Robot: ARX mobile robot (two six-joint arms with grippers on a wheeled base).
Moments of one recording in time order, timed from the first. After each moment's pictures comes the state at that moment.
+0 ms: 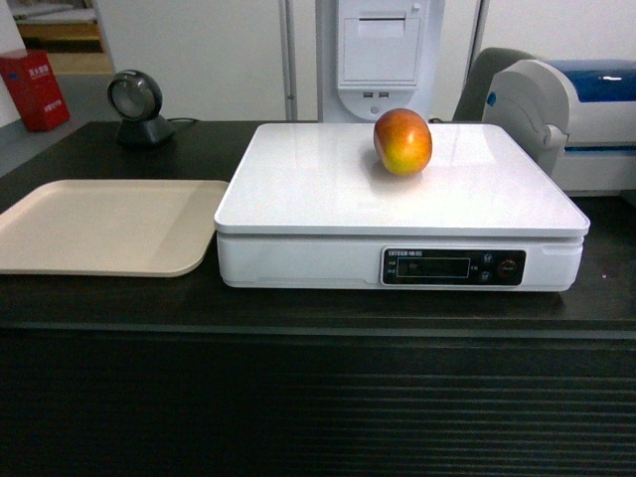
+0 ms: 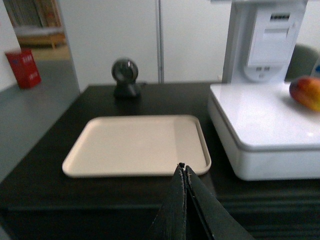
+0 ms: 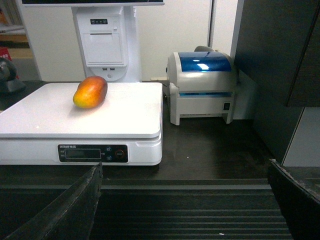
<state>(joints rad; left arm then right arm) 0.00 0.64 0.03 0.63 0.00 0.00 0.00 0.01 0.01 0.00 0.00 0.00</state>
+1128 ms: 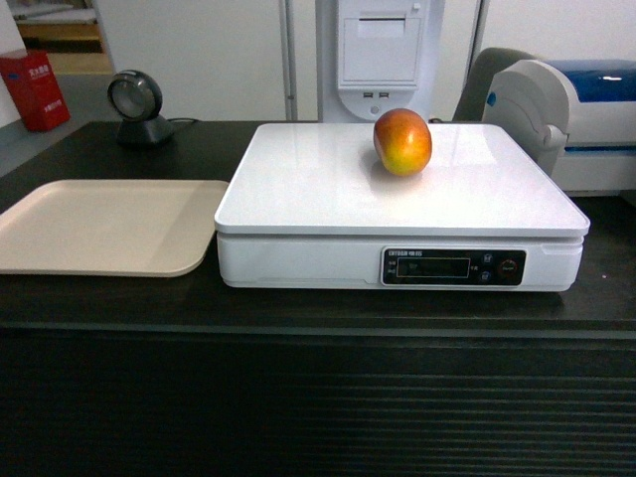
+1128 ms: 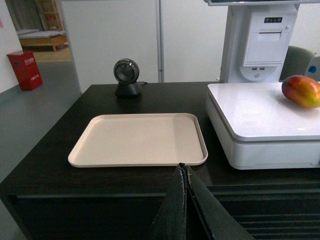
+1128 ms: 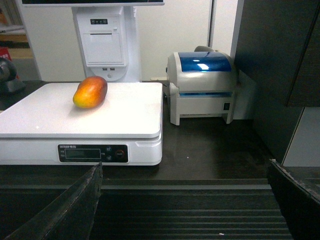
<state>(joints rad) 0.00 0.18 0.01 0.18 0.00 0.00 0.00 0.01 0.01 0.00 0.00 0.00</state>
